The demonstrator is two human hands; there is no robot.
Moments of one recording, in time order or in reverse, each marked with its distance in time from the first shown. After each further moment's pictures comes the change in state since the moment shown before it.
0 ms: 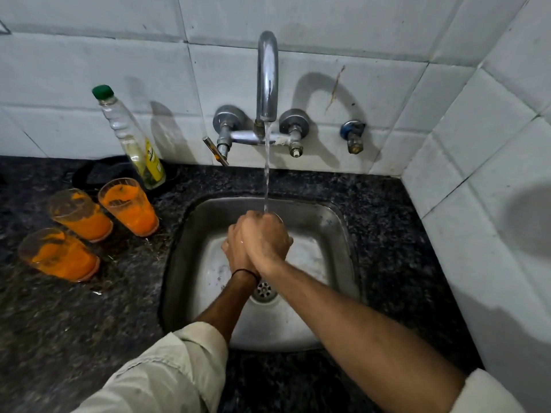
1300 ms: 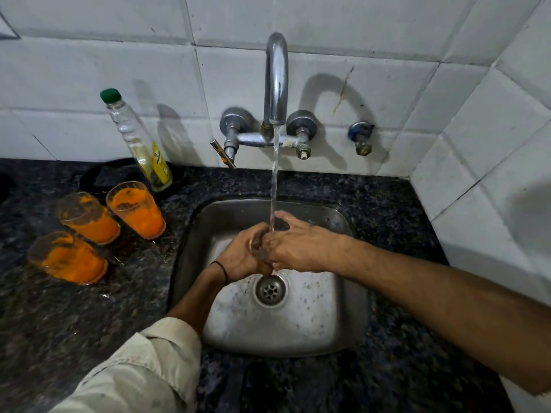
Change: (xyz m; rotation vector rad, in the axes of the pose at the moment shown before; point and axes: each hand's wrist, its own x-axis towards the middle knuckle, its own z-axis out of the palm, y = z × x) left_hand 0.022 -0.019 -0.041 -0.059 -0.591 0.254; right_hand 0.022 0.020 -0.082 -0.431 -0.822 -0.317
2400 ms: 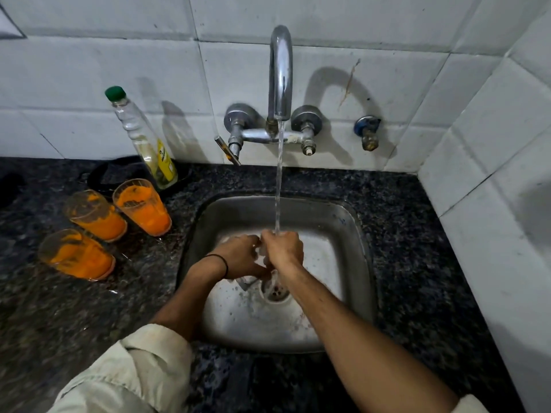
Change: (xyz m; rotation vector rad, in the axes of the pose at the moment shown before) left_hand -0.014 0.024 -0.015 0.498 -0.149 -0.408; right_hand 0.063 -0.005 0.068 0.767 0.663 0.363
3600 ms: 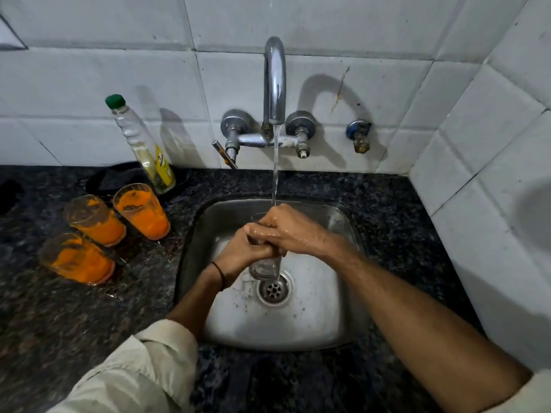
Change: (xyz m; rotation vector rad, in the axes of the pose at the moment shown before) left_hand -0.010 0.012 0.013 -0.925 0.148 0.467; right_hand -0.021 -0.060 -0.064 -0.713 -0.398 -0.806
